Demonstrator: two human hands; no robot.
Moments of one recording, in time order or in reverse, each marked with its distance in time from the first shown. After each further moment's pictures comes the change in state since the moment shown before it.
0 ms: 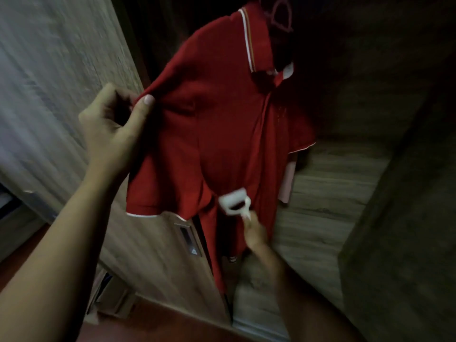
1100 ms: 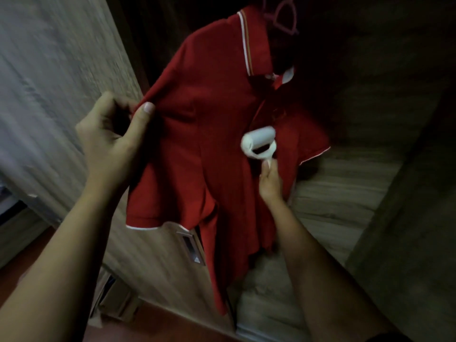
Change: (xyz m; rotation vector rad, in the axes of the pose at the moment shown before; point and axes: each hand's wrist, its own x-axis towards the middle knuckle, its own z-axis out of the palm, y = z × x) left_hand -0.003 -0.001 0.004 0.036 0.023 0.021; right_hand 0.086 -0.082 -0.052 0.208 0.278 -0.238
